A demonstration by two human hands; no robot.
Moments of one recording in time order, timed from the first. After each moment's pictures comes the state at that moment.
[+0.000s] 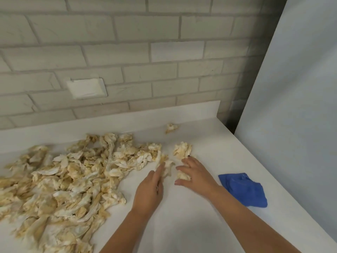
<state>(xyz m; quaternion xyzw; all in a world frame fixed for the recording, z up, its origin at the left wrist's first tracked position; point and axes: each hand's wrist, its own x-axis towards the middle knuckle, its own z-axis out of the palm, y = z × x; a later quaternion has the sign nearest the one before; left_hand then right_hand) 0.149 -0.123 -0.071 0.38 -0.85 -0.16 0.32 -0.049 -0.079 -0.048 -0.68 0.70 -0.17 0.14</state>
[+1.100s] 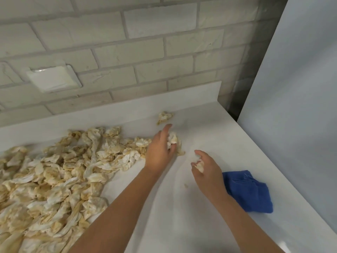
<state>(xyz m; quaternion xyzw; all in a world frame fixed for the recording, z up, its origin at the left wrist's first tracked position) 0.038 -0.201 -0.032 0.40 -0.84 -0.16 0.32 -0.079 -0.074 -0.061 -0.45 0.74 -0.47 0.17</state>
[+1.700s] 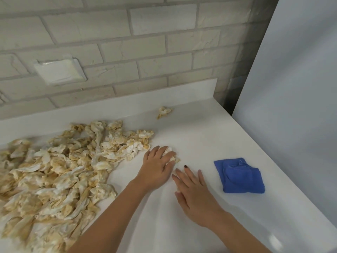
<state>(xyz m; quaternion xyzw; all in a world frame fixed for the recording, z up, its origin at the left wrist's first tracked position) 0.100 -0.155 -0.066 0.35 -0.92 -0.15 0.12 -0.016 -0.008 -0.063 -0.70 0.70 -0.10 0.10</state>
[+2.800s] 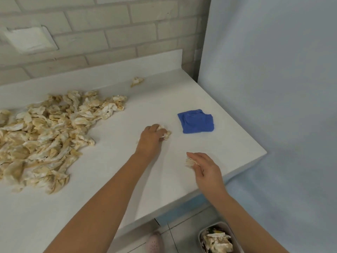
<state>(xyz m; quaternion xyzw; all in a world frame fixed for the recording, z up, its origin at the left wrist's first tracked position) 0.075 -0.029 -0.059 0.34 -0.91 -0.13 0.19 -0.022 0.169 -0.064 -0.47 0.74 -0.45 0.15</state>
